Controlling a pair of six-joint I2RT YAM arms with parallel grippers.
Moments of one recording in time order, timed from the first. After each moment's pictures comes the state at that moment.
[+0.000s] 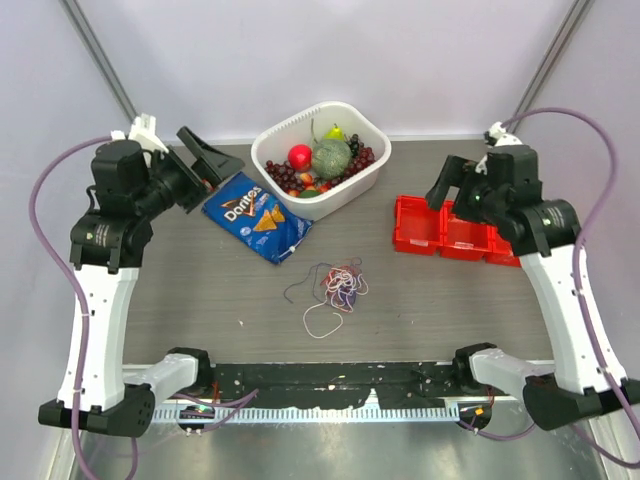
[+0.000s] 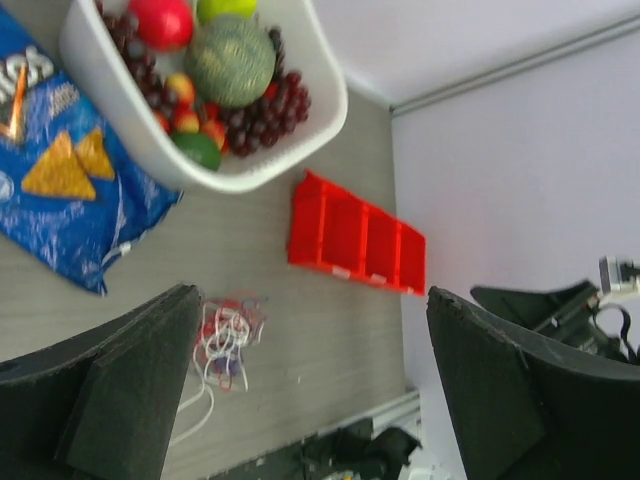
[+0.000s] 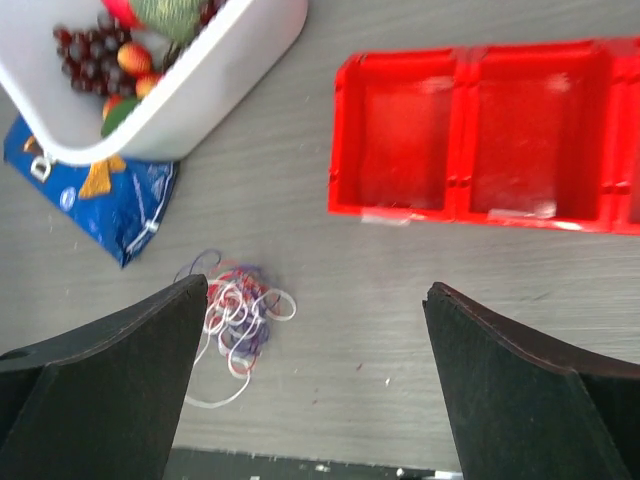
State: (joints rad) left arm -0.13 1.10 1.61 -0.82 0.29 -0.80; right arm 0.22 1.10 1.52 -1.02 0.08 0.42
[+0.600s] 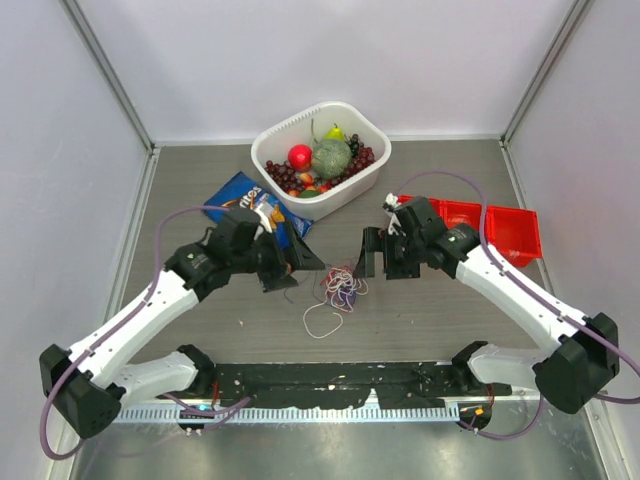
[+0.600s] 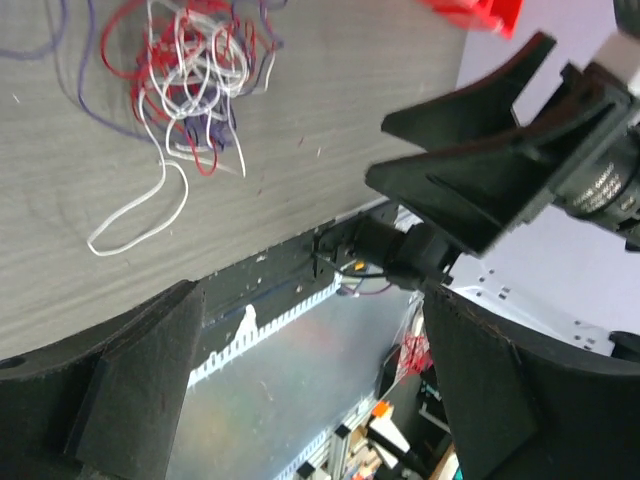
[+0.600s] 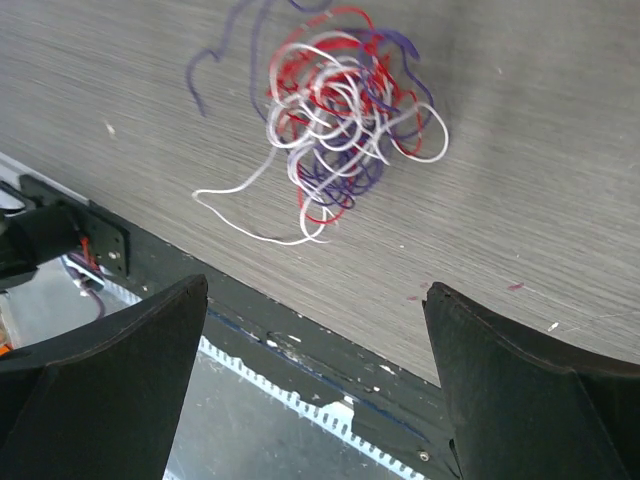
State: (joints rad) left arm -0.61 1.04 0.99 -0.62 0.33 -1.05; right arm 0.58 1.19 1.06 -0.76 -0.24 0.55
